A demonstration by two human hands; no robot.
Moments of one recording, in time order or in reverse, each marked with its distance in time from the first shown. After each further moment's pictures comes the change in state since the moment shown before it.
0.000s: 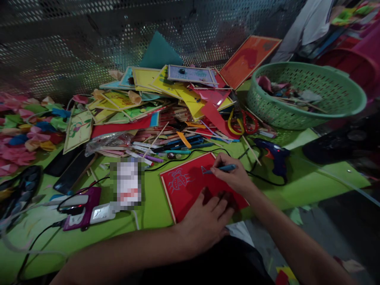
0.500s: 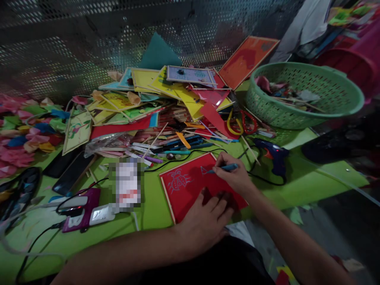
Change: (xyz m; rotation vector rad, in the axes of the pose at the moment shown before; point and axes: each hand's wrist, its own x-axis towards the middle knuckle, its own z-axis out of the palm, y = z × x) left_hand -0.001 -0.001 -0.001 0.015 0.007 0.013; right_hand 0.001 -0.006 0.001 -0.010 0.090 -0.018
